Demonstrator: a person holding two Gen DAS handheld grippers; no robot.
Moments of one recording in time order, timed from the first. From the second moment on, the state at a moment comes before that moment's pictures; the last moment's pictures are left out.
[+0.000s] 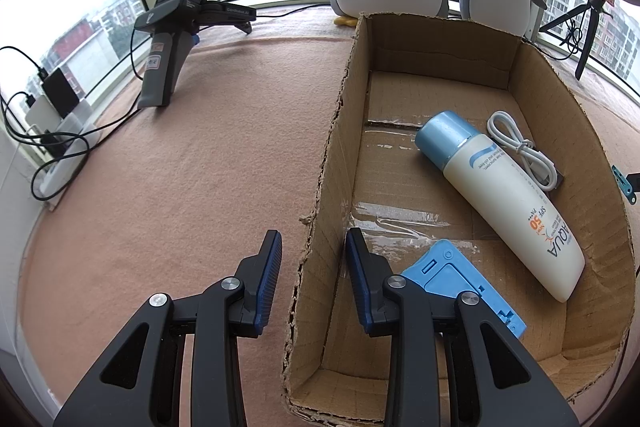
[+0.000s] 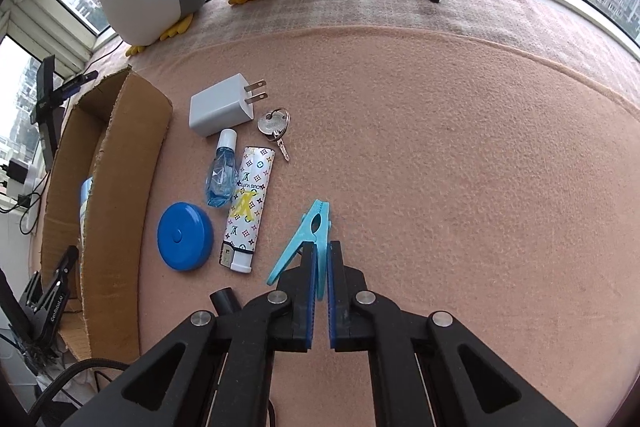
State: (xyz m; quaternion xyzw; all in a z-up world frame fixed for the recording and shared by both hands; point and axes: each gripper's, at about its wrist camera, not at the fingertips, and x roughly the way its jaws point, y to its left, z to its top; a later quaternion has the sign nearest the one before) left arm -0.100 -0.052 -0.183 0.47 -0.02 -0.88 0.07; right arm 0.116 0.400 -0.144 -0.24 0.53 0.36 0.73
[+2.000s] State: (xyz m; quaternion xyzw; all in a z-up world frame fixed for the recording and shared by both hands) left arm -0.099 -0.052 -0.184 0.46 -0.01 -0.88 0.07; right arm 0.019 0.484 -0.088 -0.29 0.40 0.49 0.72
